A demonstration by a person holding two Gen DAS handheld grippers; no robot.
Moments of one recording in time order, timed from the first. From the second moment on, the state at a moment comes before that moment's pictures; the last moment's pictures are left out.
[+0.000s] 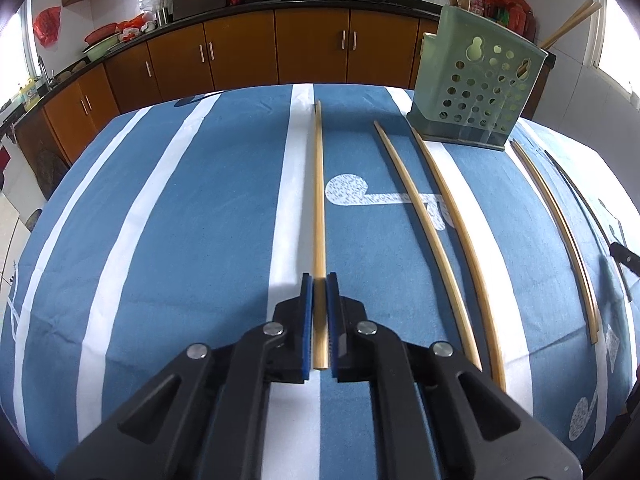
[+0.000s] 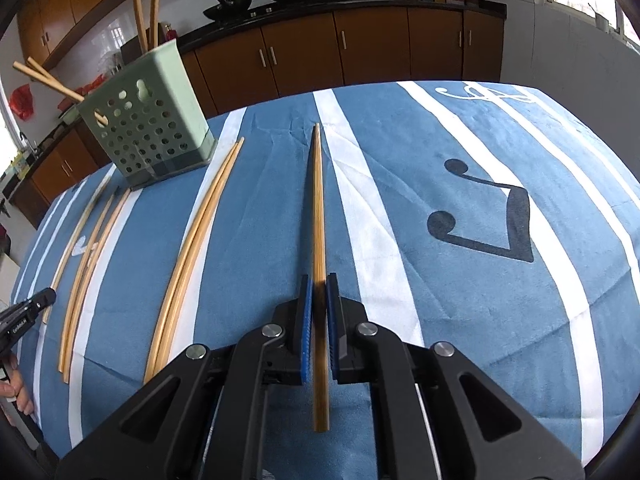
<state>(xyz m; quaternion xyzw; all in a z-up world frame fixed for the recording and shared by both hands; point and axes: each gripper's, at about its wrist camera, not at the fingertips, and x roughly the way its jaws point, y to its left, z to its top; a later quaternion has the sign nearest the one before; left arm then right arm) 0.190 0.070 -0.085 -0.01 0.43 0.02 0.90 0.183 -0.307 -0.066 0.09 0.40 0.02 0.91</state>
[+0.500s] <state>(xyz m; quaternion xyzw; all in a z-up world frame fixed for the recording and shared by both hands) 0.170 0.082 0.015 -0.05 0.31 0.01 0.95 0.168 -0.330 0.021 0.11 0.27 0.01 0.96</state>
